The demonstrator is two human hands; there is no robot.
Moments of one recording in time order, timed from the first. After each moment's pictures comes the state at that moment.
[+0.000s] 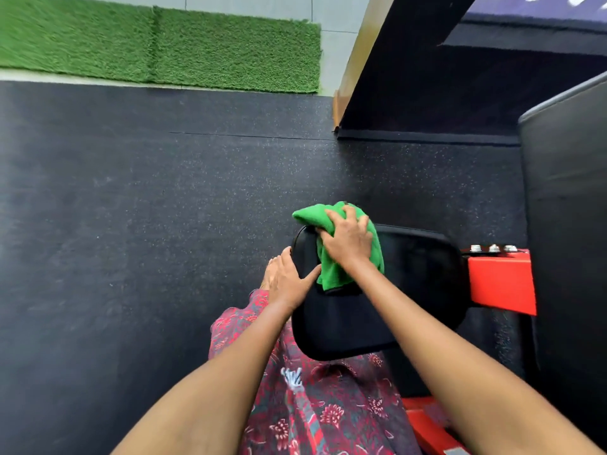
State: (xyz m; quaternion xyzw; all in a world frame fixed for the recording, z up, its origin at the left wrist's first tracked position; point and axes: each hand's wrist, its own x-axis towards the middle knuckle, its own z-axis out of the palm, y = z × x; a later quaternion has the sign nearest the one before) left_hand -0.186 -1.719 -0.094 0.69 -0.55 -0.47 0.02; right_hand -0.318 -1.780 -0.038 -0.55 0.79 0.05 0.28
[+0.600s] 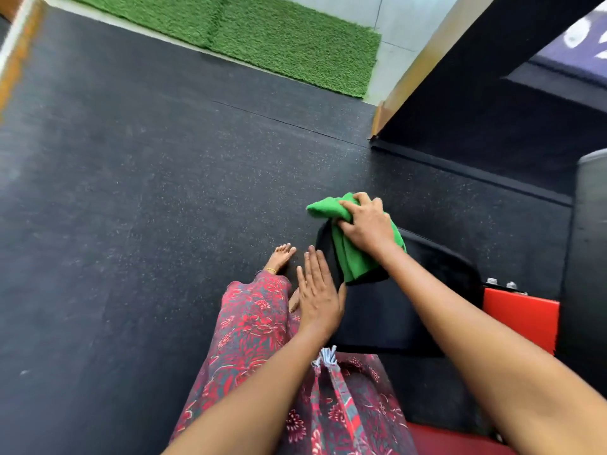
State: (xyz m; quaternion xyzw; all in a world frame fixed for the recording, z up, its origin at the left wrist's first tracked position) left_hand -0.218 -1.651 -0.085 0.71 -0.63 -0.30 0.08; right_hand -0.307 -1.801 -0.043 -0.72 0.65 0.13 0.20
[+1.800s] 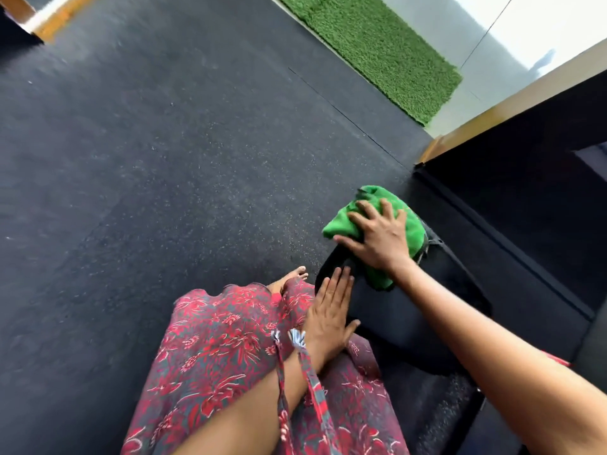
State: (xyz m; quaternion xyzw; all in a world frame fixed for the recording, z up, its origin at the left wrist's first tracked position) left_hand -0.228 -1.556 -0.075 0.68 -0.65 -0.34 0.03; right_hand -0.281 -1.740 -0.047 -0.89 0.42 0.15 0.07
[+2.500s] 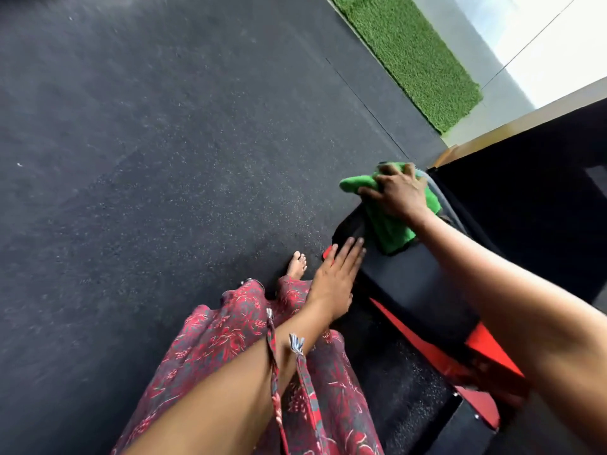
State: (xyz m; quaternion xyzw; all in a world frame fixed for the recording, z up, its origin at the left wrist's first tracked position) left_hand -0.235 -1.517 -0.057 0.69 -0.68 -0.23 -0.06; right_hand -0.262 -1.734 -0.037 -0.88 0.41 0.22 0.04
